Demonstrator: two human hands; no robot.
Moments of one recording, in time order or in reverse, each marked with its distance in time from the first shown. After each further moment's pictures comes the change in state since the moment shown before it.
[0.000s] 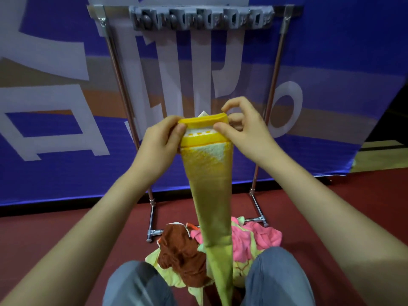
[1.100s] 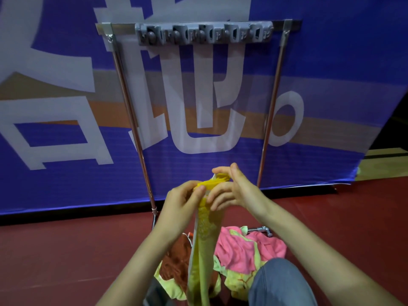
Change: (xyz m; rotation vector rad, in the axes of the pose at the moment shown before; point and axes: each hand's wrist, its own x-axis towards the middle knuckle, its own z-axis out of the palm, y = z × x) left_hand -0.071 -0.018 0.043 -0.210 -0.133 -0.313; right_hand -0.059 0.032 0.024 0.415 -0.345 0.530
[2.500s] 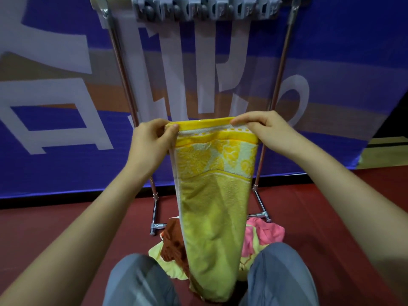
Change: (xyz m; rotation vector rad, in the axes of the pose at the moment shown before) left_hand 0.051 0.033 -0.052 0.207 0.276 0.091; right_hand 0.024 -0.056 -0.059 -0.659 0.290 -0.311
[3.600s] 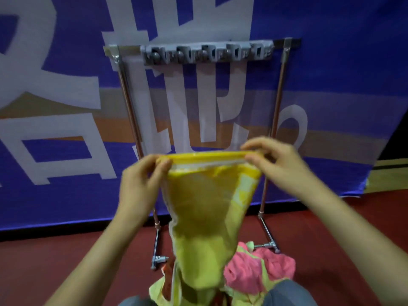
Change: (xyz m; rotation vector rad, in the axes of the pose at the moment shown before) left_hand -0.001 -0.009 -0.013 0.052 0.102 0.106; right_hand -0.008 0.006 -0.009 -0.116 0.156 -0.197
